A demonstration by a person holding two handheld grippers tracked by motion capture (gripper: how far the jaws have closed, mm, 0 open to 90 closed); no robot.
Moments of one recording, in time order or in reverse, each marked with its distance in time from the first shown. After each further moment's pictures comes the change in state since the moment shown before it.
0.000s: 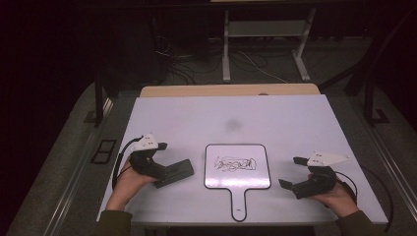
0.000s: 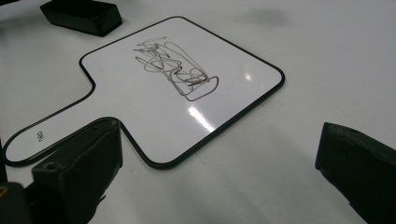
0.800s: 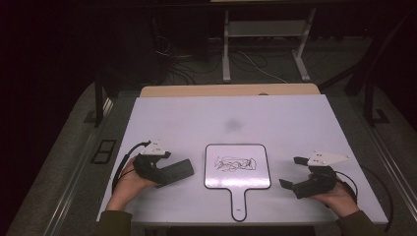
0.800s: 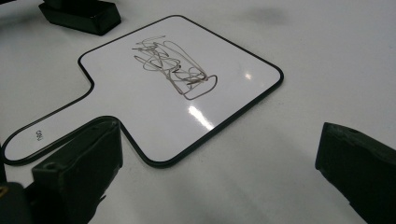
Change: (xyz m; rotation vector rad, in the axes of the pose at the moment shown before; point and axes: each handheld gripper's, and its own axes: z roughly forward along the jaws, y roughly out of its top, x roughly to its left) left arm -0.002 -0.009 0.013 0.173 -0.025 0.068; right arm -0.001 0.000 0.000 0.006 -0.001 -0.001
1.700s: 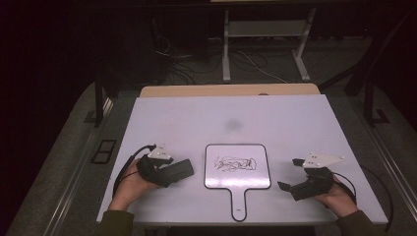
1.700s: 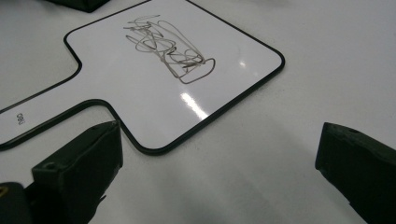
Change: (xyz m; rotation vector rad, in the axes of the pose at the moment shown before) left arm -0.003 -0.003 0.012 0.106 -0.003 0.041; right arm 0.004 -0.003 0.008 0.061 -0.026 -0.038
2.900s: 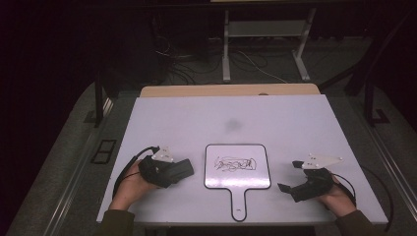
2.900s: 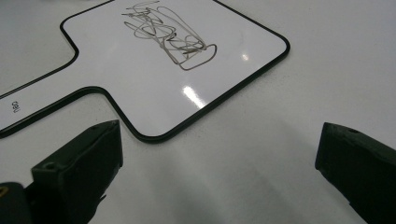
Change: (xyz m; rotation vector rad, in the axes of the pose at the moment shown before) left arm -0.002 0.002 0.004 0.070 -0.014 0.059; right arm -0.002 -0.005 0.003 0.027 0.003 0.019
